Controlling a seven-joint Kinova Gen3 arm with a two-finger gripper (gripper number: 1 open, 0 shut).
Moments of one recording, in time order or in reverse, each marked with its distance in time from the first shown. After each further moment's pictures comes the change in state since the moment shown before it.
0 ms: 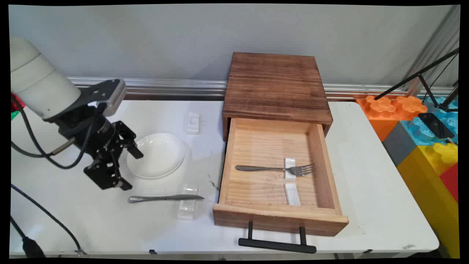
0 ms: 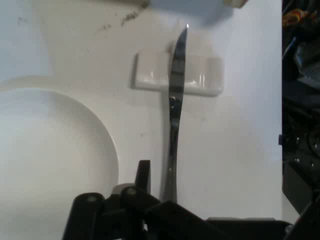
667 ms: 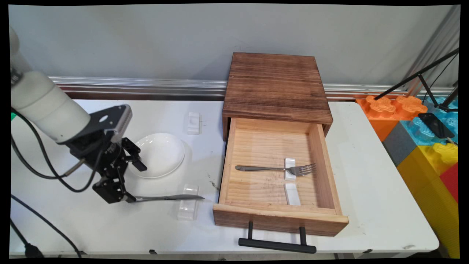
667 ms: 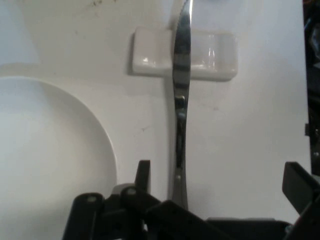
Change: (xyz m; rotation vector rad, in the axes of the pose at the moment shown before) arm -0.023 0.000 0.051 0.015 -0.004 0.043
